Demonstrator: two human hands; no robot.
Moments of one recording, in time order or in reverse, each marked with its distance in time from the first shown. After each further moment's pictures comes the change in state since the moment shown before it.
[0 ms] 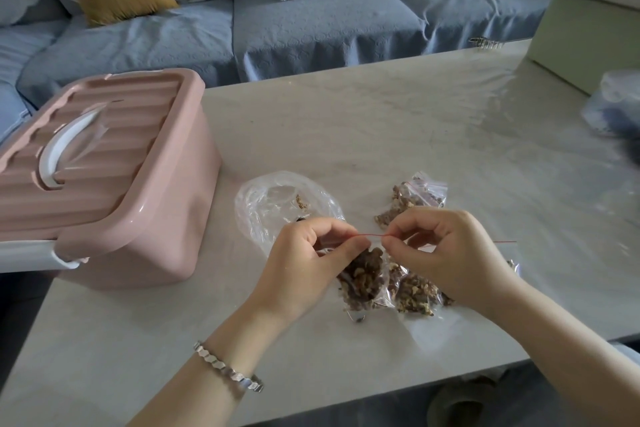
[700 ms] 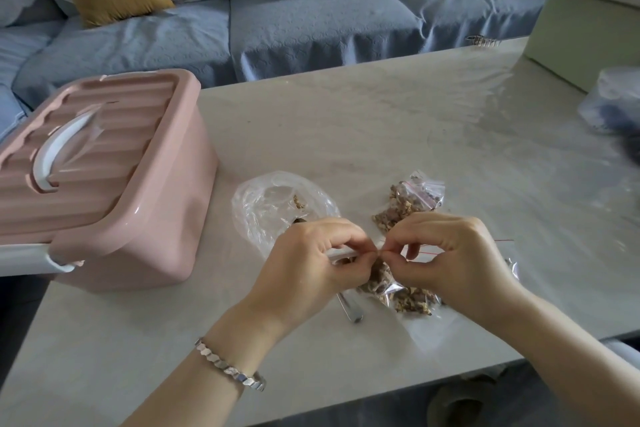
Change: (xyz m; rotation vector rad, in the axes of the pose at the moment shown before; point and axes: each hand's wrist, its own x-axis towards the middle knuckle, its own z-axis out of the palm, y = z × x) left_hand 0.001 0.006 -0.002 0.303 -0.124 0.336; right_hand -0.005 0.009 -0.001 -0.052 0.004 -0.319
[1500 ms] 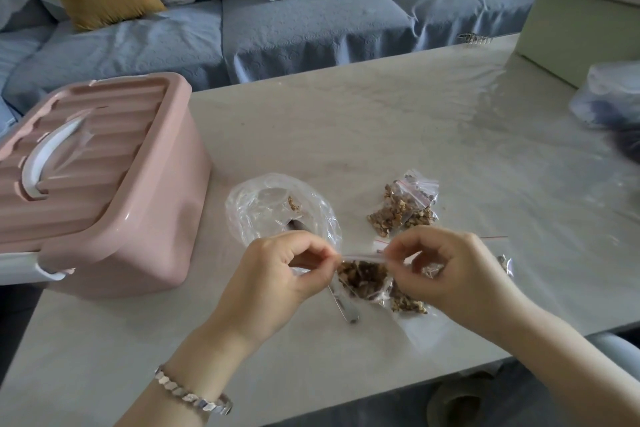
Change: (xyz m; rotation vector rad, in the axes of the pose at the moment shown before) left_hand -0.018 -0.008 -0.010 -0.040 0.089 -0.202; right_hand -0.016 0.003 -0.004 0.062 -0.037 0.319
